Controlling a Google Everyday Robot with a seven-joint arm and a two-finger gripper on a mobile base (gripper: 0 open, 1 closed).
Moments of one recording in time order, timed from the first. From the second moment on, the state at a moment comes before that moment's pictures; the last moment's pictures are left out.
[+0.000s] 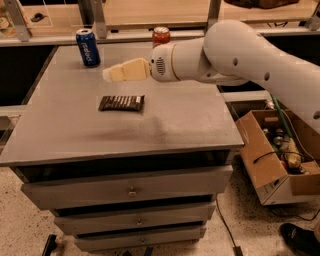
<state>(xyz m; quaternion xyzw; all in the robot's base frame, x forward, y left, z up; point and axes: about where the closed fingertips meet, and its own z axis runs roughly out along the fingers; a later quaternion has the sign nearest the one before) 0.633 0.065 0.936 -0.32 0.76 0.35 0.46</state>
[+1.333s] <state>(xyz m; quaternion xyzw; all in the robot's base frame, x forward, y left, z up) 0.723 0.079 0.907 -0.29 0.77 0.28 0.49</state>
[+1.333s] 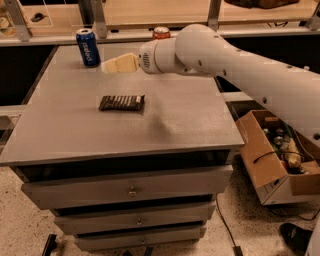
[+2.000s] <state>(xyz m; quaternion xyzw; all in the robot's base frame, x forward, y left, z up) 0.728 0.087 0.906 -0.30 0.76 0.28 0.49</state>
